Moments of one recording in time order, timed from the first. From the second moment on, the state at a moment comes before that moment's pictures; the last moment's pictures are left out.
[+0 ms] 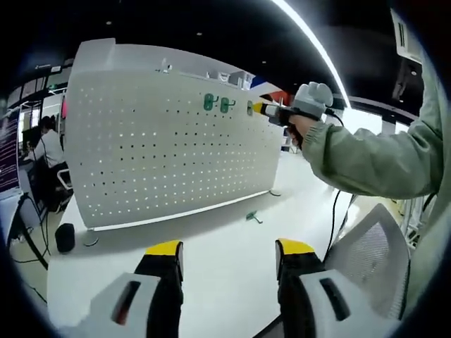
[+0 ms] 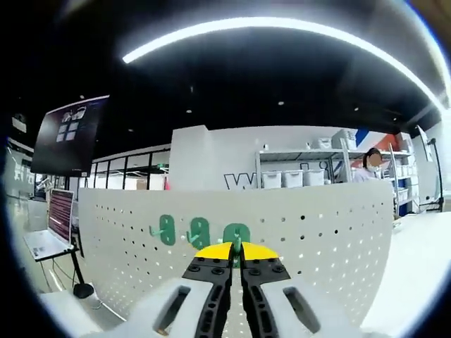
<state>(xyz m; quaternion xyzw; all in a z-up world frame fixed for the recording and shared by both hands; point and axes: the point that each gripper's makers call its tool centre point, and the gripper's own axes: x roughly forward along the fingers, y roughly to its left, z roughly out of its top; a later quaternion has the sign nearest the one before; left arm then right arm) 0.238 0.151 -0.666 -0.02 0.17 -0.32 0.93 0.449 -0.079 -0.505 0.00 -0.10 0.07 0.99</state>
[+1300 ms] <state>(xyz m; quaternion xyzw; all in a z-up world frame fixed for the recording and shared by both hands) 0.253 0.147 -0.669 -0.01 0.18 -0.32 0.93 0.485 -0.078 -0.499 -0.02 -0.13 0.06 0.99</state>
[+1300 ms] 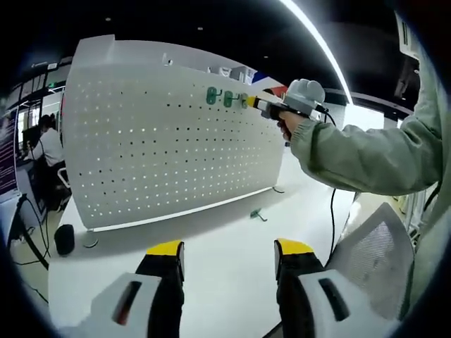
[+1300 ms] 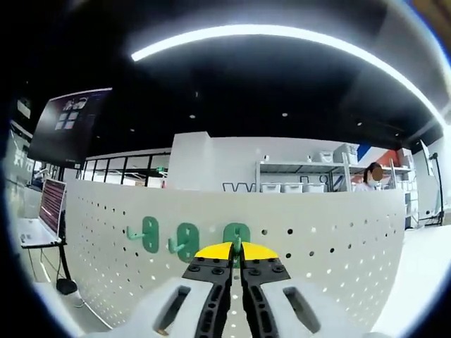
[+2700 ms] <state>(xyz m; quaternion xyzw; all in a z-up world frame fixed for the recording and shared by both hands) 0.252 0.151 -0.672 -0.02 0.18 -0.31 0.93 0.491 -0.075 -0.512 -0.06 -0.10 0.06 0.99</state>
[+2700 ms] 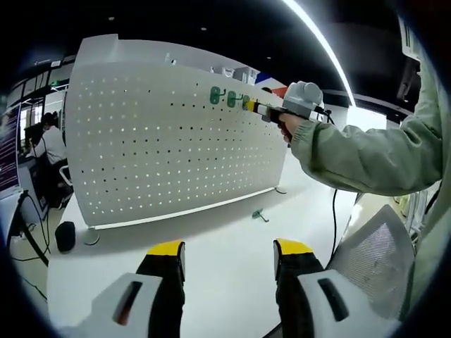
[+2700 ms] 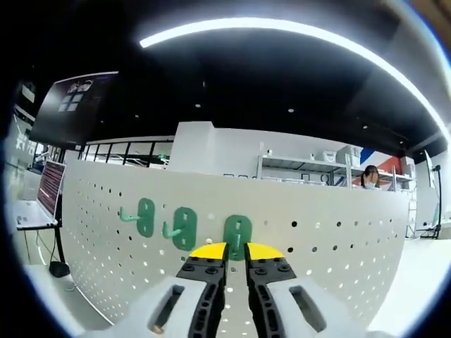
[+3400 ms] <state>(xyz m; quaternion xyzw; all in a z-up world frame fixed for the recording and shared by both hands) 0.243 0.144 -0.661 -0.01 0.17 -0.32 0.93 0.453 -0.073 -0.496 -0.05 -0.10 0.07 0.99</state>
